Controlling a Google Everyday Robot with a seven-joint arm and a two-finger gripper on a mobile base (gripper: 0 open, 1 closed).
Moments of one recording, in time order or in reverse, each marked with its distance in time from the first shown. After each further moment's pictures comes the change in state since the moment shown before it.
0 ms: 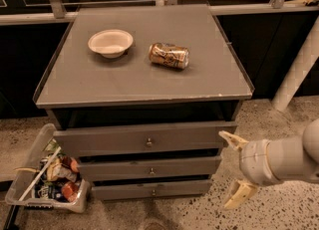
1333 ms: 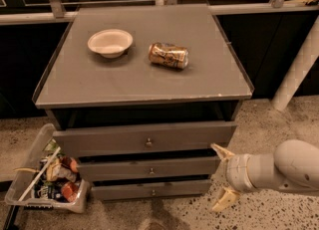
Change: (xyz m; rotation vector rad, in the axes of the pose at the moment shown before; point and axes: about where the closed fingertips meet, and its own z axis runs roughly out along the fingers) arm 0.058 0.003 0.082 0.014 -0.005 0.030
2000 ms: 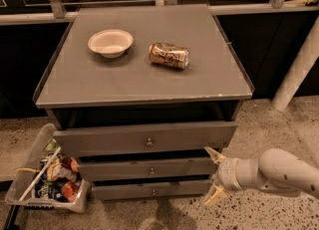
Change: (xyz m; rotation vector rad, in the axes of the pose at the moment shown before) arm 0.045 -0.020 0.079 0.031 -0.057 -0.024
